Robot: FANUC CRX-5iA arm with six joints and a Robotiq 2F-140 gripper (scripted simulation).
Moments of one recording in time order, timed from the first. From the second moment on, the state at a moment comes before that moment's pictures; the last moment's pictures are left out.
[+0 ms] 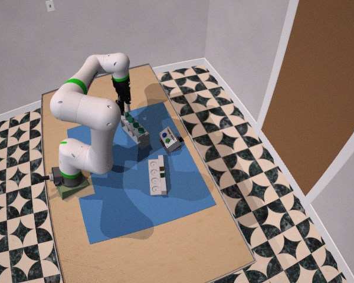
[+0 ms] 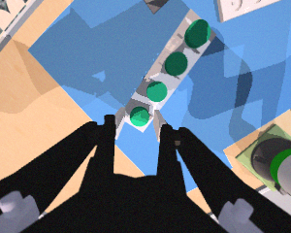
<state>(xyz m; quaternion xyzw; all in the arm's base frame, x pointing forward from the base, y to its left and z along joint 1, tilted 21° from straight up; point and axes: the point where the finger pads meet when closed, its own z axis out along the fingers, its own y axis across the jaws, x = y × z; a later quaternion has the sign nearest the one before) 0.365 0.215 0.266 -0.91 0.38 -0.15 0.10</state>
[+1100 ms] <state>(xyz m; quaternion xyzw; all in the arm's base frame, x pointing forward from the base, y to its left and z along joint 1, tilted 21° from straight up) 0.365 0.215 0.266 -0.69 0.70 -0.10 0.15</state>
